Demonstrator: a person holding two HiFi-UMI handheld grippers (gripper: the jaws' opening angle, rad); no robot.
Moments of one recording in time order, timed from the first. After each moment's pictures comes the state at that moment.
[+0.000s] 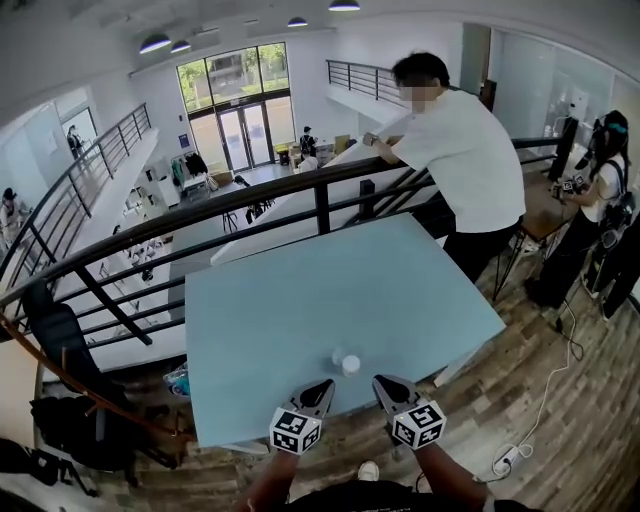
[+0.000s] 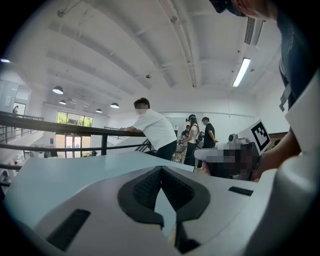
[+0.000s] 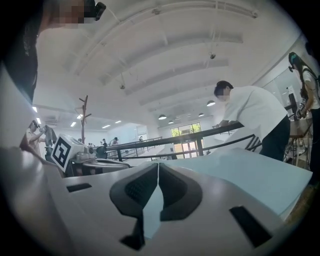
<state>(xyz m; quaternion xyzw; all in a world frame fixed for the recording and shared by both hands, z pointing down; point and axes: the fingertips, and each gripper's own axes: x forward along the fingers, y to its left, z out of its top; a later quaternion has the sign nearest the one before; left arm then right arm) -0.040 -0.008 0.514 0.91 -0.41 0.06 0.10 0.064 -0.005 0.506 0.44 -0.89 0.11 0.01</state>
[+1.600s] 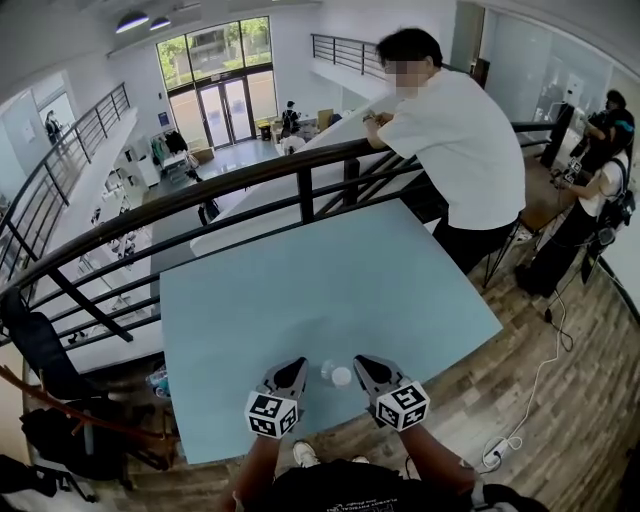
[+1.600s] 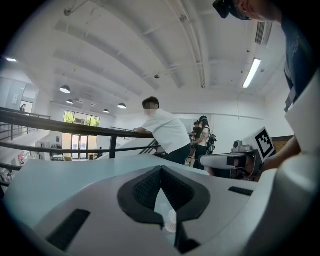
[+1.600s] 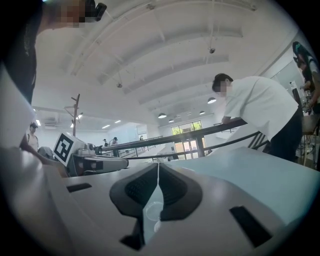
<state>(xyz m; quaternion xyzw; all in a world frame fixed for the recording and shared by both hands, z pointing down) -0.076 -0.133 0.514 0.89 -0.44 0.05 0.11 0.045 -0.126 0.518 0.43 -0.89 0.13 0.02</state>
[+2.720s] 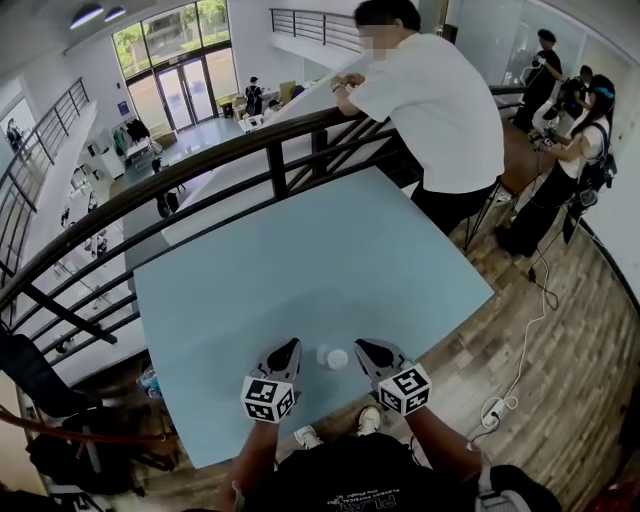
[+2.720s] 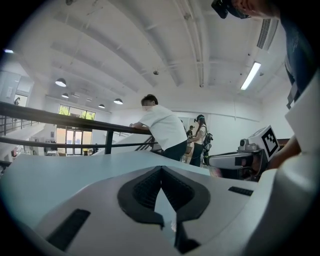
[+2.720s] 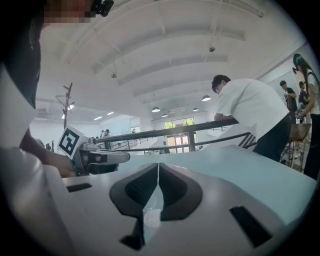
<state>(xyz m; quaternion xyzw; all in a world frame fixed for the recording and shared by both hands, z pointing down) -0.089 -0.151 0.539 0.90 -0.41 0.06 0.12 0.046 -0.118 0.541 0.47 -0.87 0.12 0.06</state>
